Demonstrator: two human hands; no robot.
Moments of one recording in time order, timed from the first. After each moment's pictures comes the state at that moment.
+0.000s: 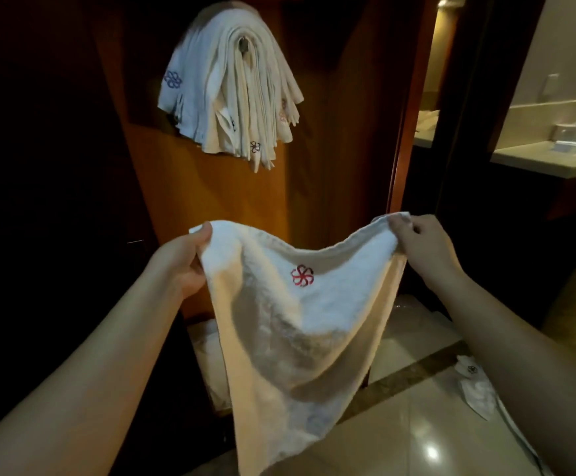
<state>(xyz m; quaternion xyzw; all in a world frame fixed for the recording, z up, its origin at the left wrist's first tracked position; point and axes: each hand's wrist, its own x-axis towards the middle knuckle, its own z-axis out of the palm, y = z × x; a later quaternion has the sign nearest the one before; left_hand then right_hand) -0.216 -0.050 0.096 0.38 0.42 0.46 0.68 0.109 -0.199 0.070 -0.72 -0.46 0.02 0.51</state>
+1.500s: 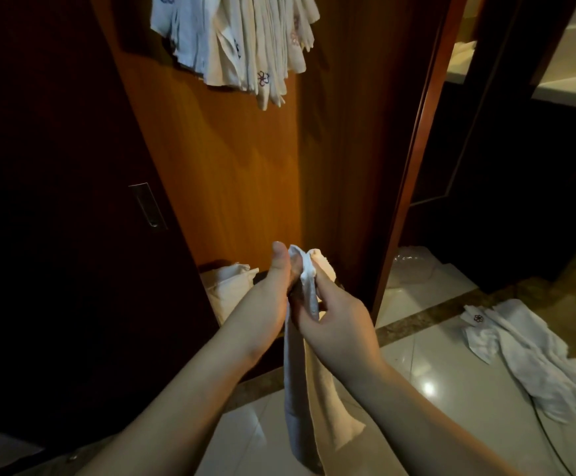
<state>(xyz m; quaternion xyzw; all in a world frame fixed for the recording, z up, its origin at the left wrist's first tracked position) -0.197 -0.203 0.025 0.67 0.37 0.23 0.60 -0.085 -0.260 -0.028 -0.66 -0.59 0.10 0.46</state>
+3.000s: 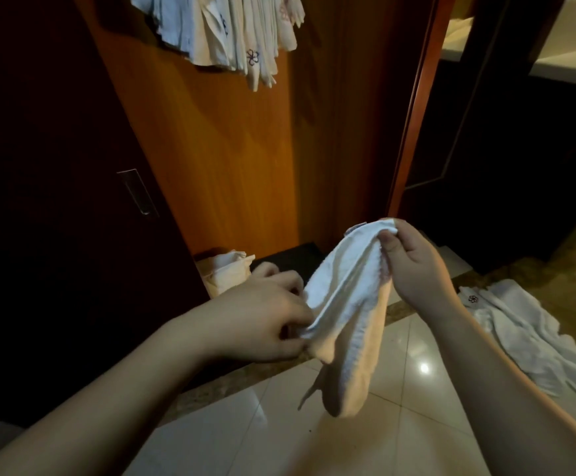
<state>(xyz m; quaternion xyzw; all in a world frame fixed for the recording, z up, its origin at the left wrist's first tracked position) -0.217 -0.189 0.033 0.99 0.11 -0.02 0.06 0.016 -0.267 -0.009 -0.64 -0.52 0.13 0.55</state>
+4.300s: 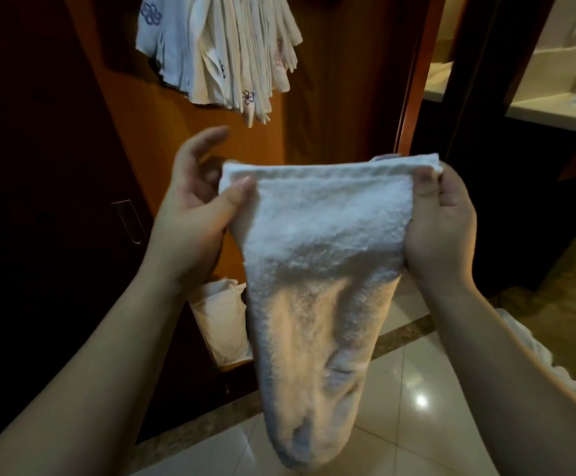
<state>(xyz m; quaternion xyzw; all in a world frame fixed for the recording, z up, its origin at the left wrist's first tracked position) -0.205 -0.130 0.102 0.67 0.12 0.52 0.51 0.024 -0.244 0.080 -0.51 -0.42 0.03 0.75</state>
